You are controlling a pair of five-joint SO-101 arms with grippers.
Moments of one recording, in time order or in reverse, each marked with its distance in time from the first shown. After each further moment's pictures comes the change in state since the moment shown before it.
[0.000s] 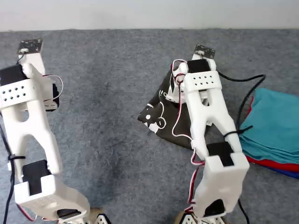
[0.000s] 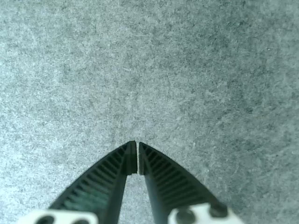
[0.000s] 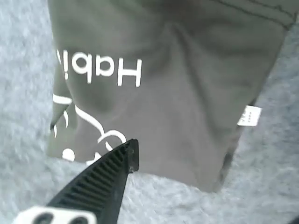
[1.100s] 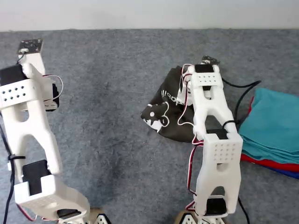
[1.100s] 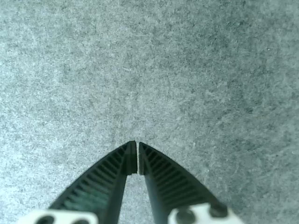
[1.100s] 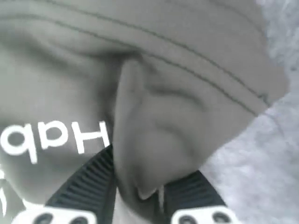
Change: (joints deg) left arm 0.0 0.0 0.0 0.0 0.0; right arm 6.2 18.8 -12.0 -0.4 7.6
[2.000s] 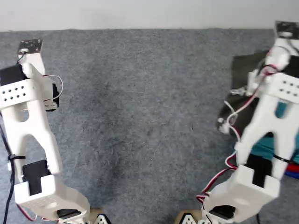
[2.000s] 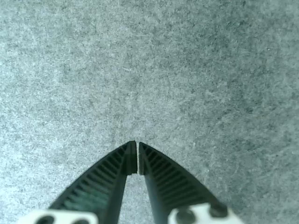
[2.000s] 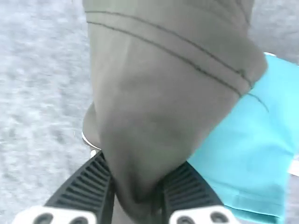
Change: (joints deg) left arm 0.0 0.0 0.0 0.0 0.0; right arm 27.3 -30.4 -5.2 14.1 37.8
